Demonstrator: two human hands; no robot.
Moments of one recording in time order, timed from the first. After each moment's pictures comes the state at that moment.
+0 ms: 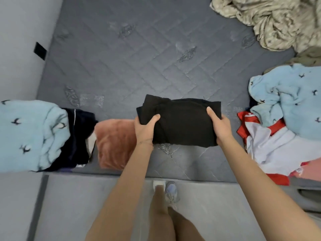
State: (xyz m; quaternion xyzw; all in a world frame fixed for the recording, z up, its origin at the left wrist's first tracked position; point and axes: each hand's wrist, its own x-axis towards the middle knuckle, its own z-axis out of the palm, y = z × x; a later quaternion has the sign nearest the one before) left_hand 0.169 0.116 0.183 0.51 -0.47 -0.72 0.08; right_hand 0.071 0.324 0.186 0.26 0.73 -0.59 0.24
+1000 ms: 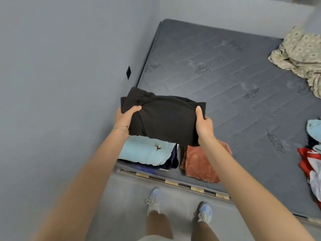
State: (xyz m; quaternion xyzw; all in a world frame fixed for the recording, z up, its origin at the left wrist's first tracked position) left_hand 0.387 -0.350 0.338 0.49 -0.50 -0.70 0.12; right_hand 0.271 -0.134 0.326 0.19 0.74 -0.59 0.26
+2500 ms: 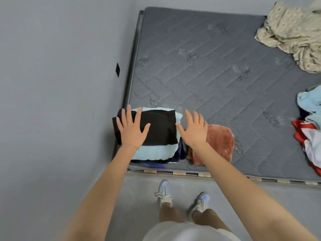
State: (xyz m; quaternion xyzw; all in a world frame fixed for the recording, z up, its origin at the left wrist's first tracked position) left_hand 0.419 -0.366 0.265 0.23 -0.96 -0.15 -0.01; right_hand 0.324 -0.157 0.274 -0.12 0.97 -0.09 0.17
